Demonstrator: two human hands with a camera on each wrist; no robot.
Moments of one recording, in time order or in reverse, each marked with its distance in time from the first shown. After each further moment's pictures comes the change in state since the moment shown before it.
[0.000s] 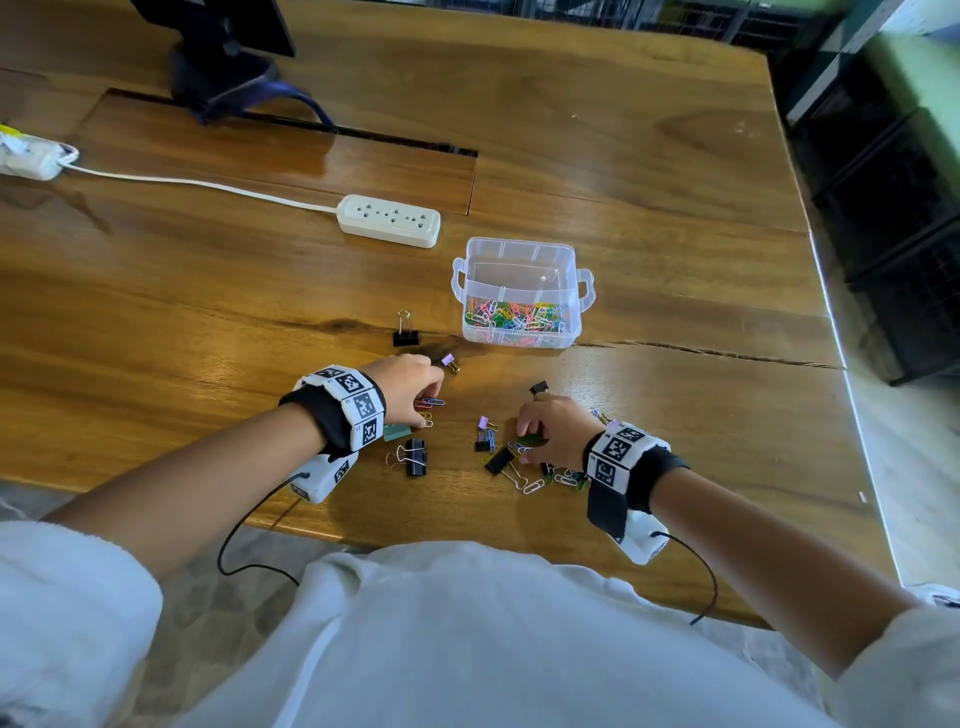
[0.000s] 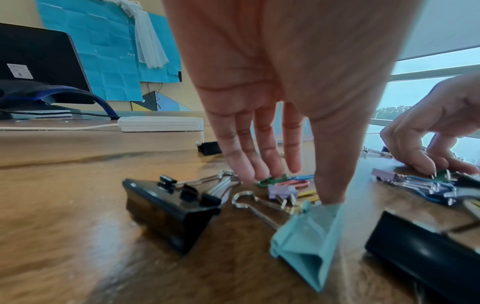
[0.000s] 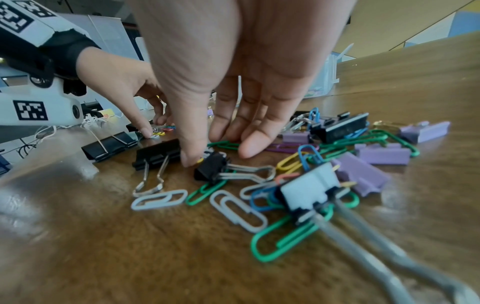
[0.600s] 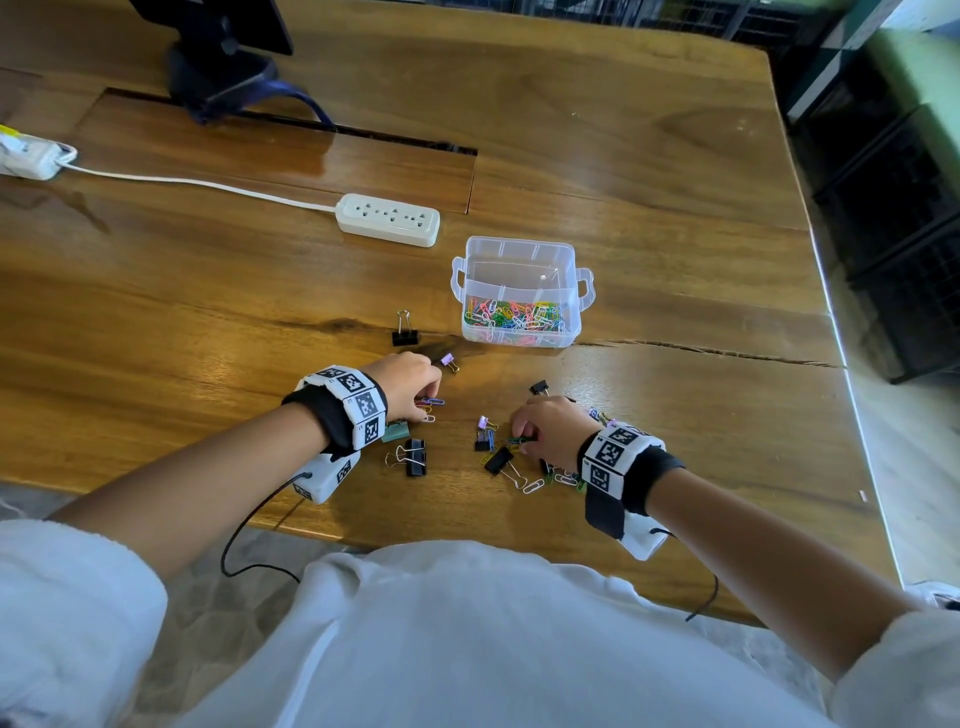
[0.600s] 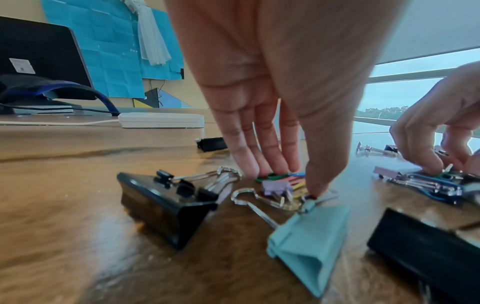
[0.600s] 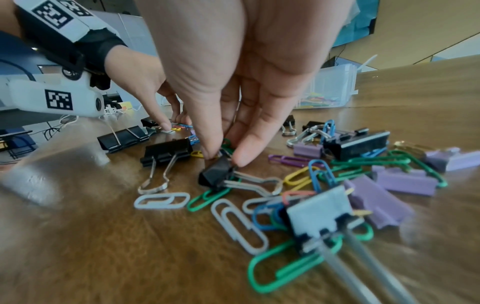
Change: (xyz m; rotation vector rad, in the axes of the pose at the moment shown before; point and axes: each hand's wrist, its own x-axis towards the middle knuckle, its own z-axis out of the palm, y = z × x) left_hand 0.001 0.002 -0.002 -0.007 0.013 -0.013; right_hand 0.004 -0.005 0.001 -0.057 -0.018 -0.015
